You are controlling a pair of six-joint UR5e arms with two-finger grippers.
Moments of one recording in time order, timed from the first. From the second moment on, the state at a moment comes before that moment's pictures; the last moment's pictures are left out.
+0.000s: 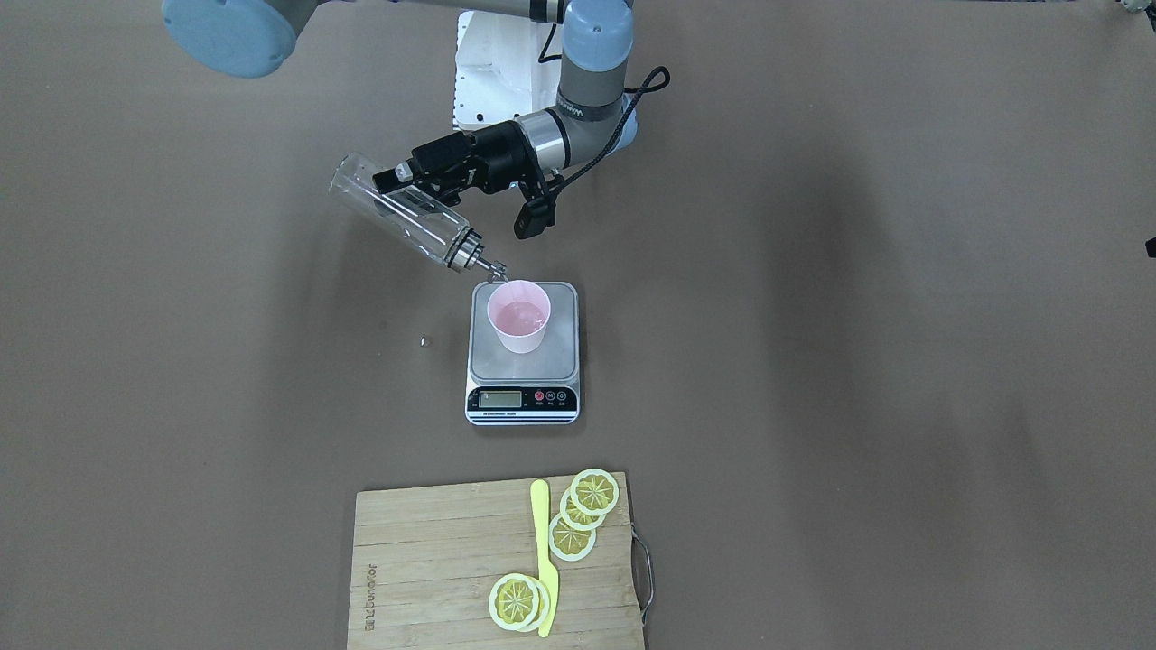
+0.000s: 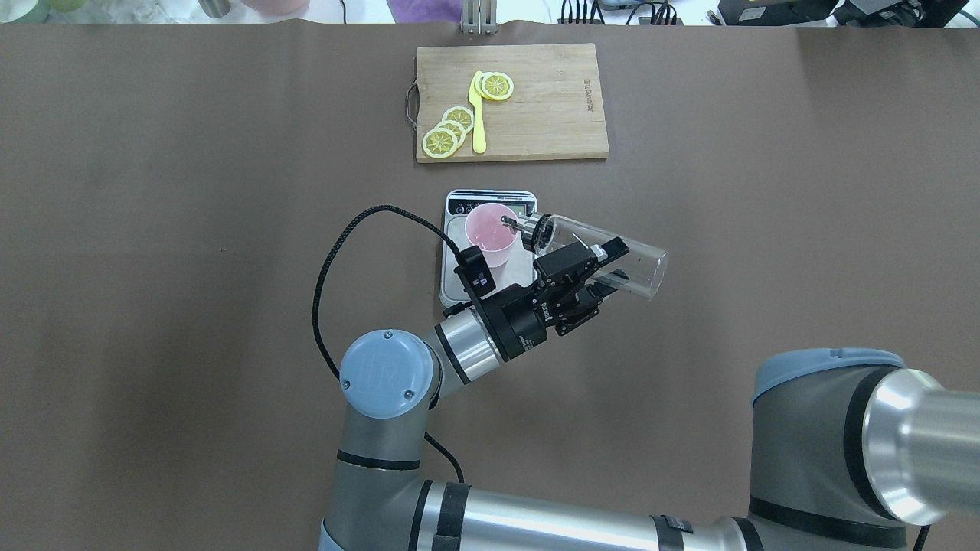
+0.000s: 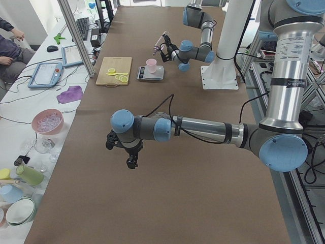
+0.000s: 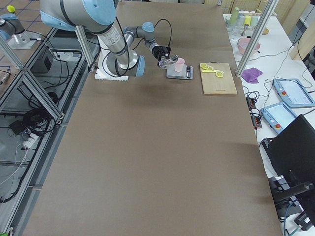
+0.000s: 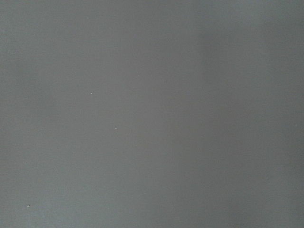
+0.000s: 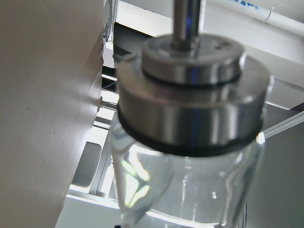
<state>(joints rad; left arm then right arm) -1.49 -1.62 -1.63 -1.50 -2.41 0.08 0.23 -0.42 1.14 -3.13 0.93 1.16</state>
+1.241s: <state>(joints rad) -1.49 -1.62 -1.63 -1.50 -2.41 0.08 0.24 -0.42 1.14 -3.12 0.93 1.20</state>
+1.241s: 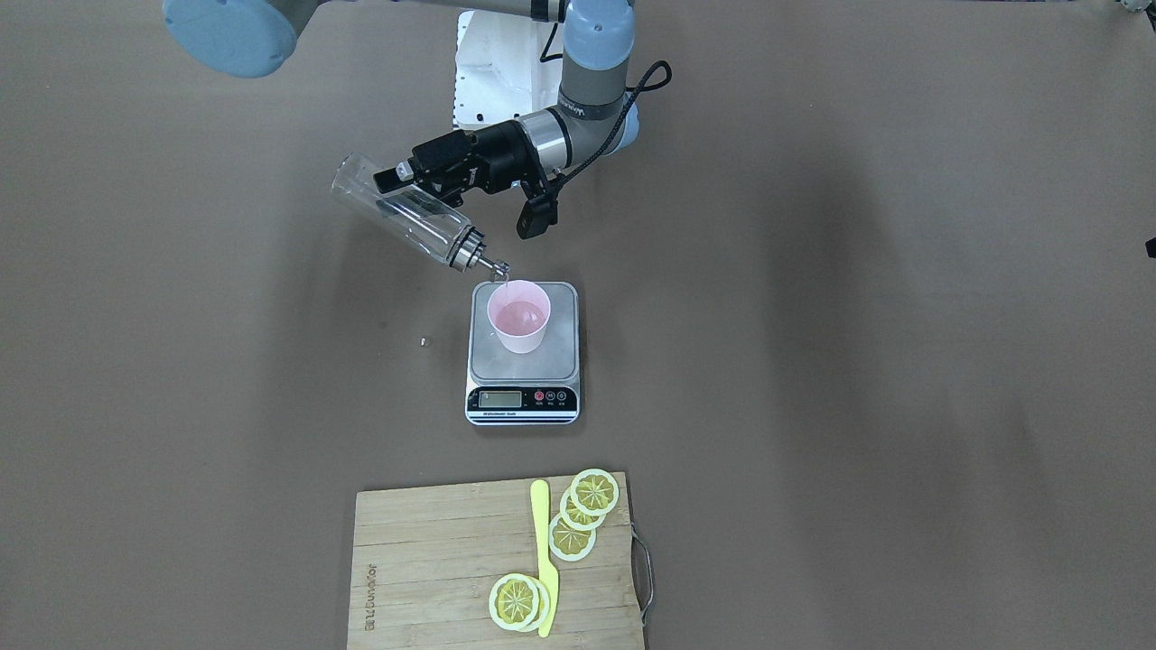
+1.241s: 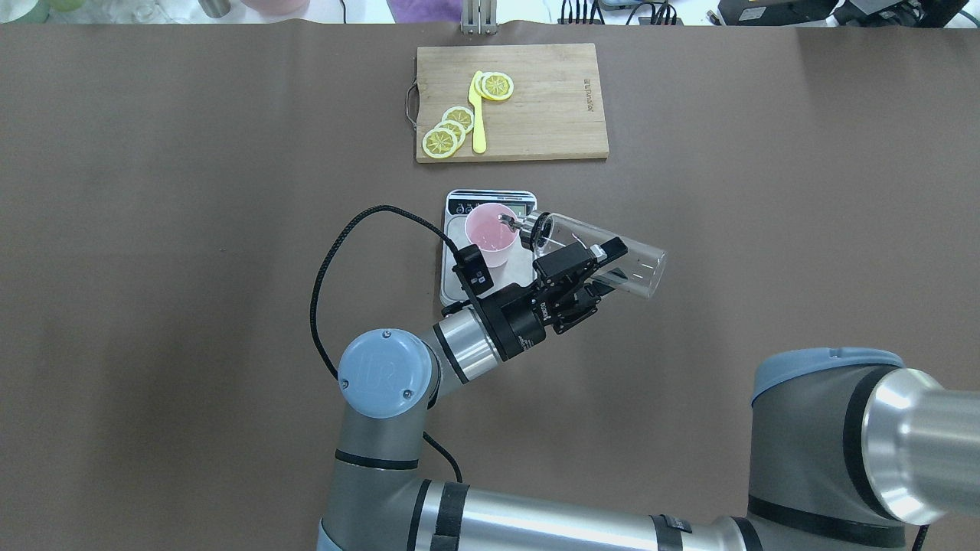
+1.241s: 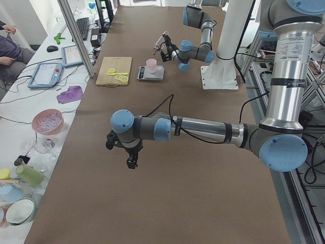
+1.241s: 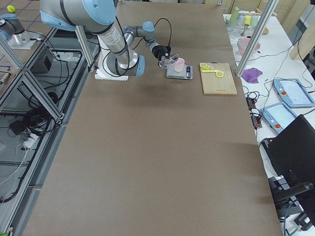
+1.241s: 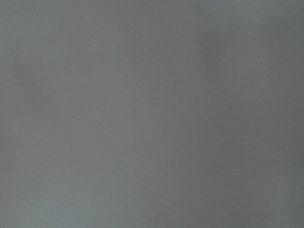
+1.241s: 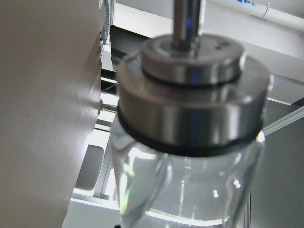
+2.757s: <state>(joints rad) -1.49 -1.62 -1.64 -1.50 -2.41 0.08 0.27 -0.47 1.33 -3.04 0.88 1.20</state>
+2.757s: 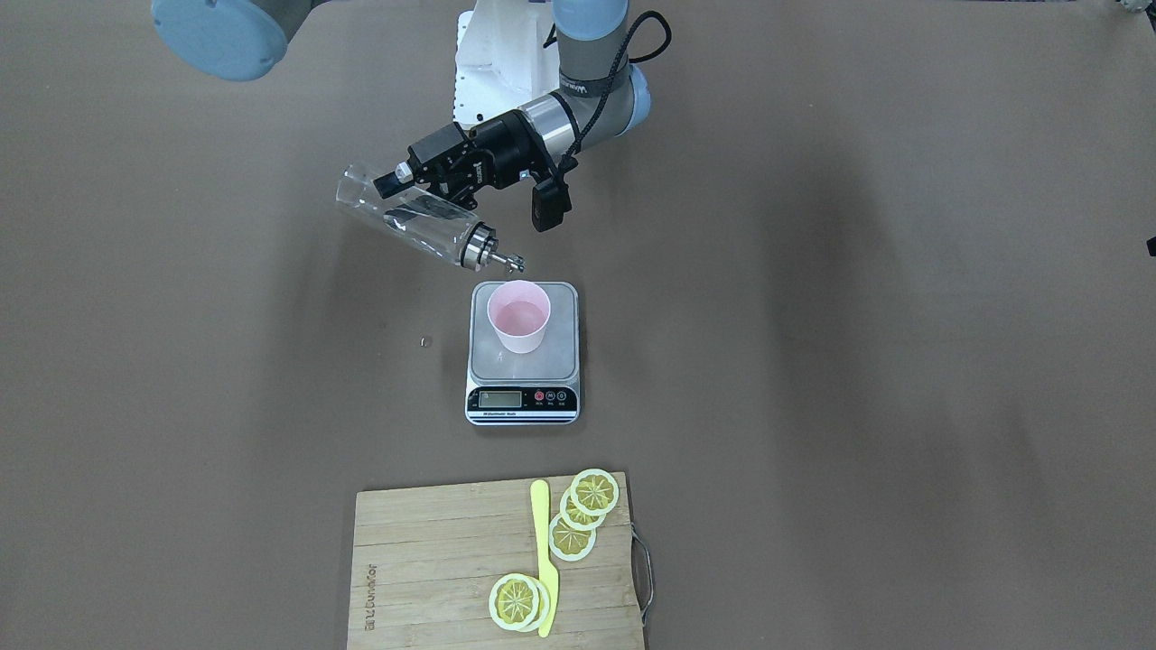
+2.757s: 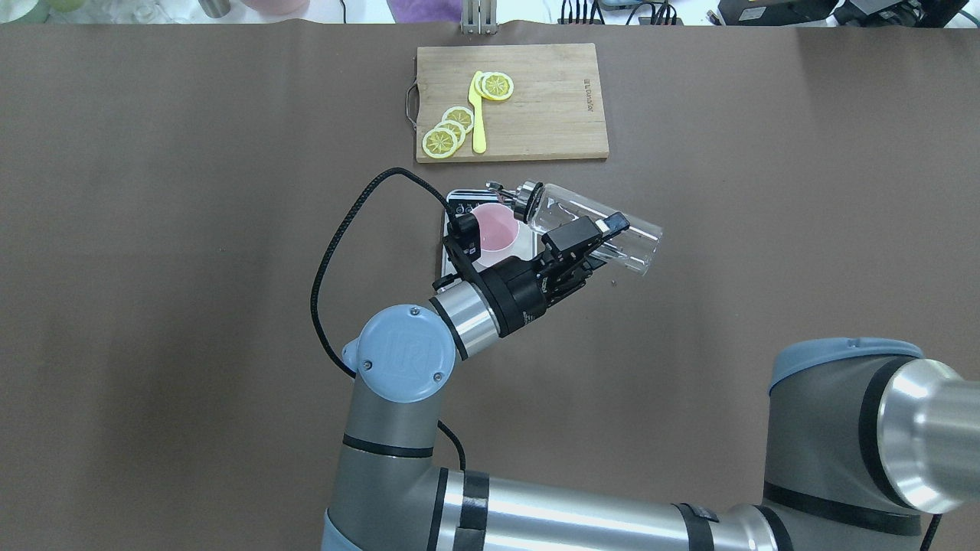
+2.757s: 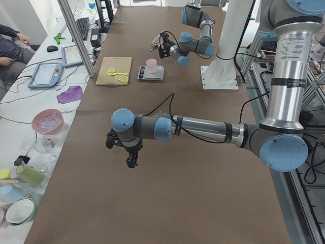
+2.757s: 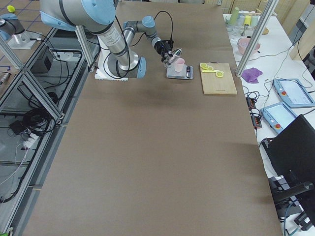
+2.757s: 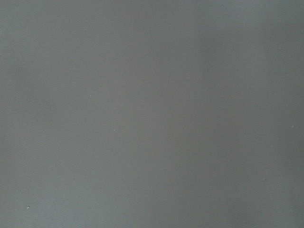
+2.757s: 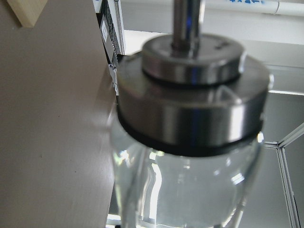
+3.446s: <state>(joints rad) -1.49 -1.62 -1.64 -1.50 -2.41 0.08 0.33 -0.65 1.65 -2.90 0.82 1.04</state>
